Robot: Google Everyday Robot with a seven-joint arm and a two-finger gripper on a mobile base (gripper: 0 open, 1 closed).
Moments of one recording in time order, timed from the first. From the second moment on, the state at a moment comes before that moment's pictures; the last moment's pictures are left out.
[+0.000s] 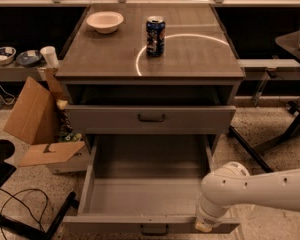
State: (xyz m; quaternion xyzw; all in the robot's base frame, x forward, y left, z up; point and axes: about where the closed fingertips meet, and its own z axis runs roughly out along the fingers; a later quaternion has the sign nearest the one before) arm 0.363 -0.172 0.442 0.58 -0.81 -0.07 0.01
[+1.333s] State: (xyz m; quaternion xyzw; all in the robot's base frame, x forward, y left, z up) arm 0.363 -0.173 0.443 0.58 -0.81 -0.08 0.01
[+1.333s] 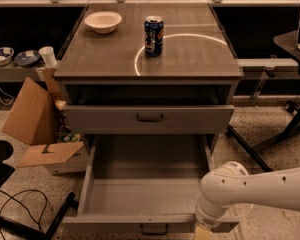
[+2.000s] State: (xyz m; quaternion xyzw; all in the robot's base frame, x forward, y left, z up) arm 0.351 -0.202 0.531 0.55 -0.84 -0.05 0.00
